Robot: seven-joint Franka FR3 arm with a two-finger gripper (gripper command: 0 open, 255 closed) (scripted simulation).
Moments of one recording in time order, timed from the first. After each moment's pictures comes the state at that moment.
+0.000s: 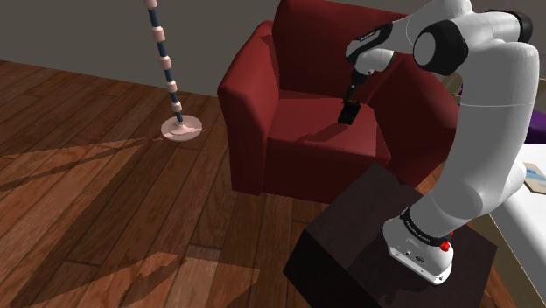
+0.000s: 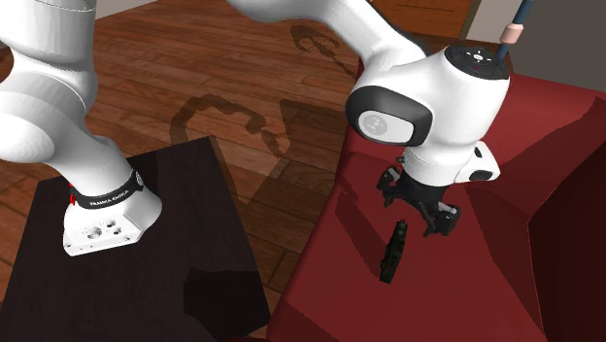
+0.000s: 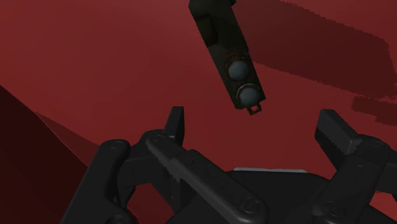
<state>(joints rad) -0.24 0.55 -0.43 -1.77 0.42 2.30 -1.15</state>
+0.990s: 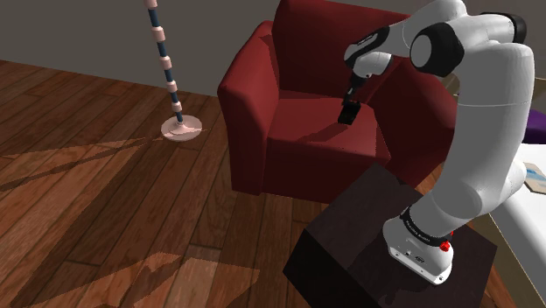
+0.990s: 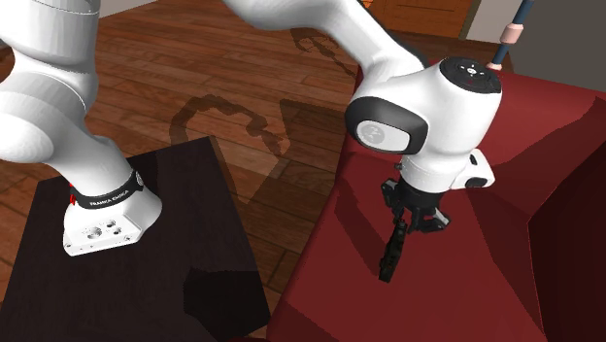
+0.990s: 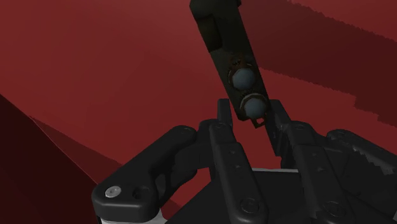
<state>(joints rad) -0.25 0.57 -0.42 -1.77 0.43 2.33 -1.16</state>
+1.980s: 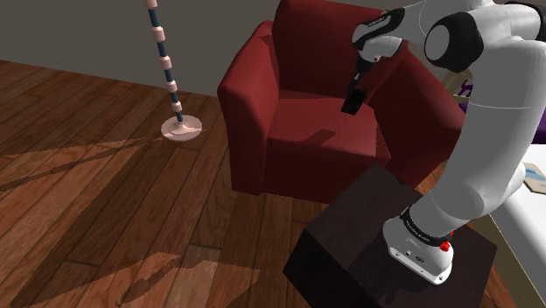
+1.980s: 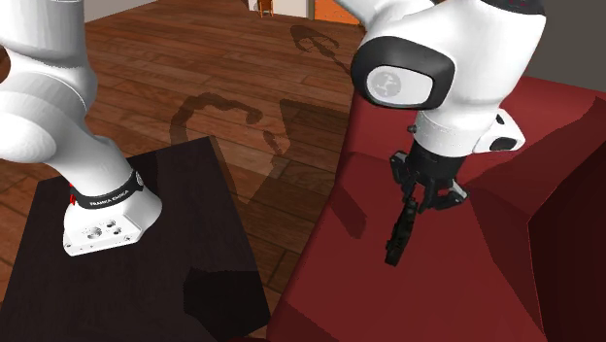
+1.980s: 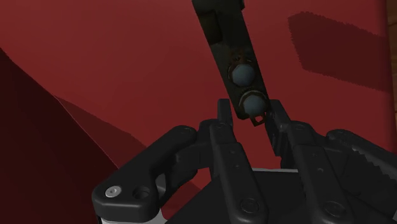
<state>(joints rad) -0.22 0.47 -0.47 -1.74 0.36 2.19 -1.10</state>
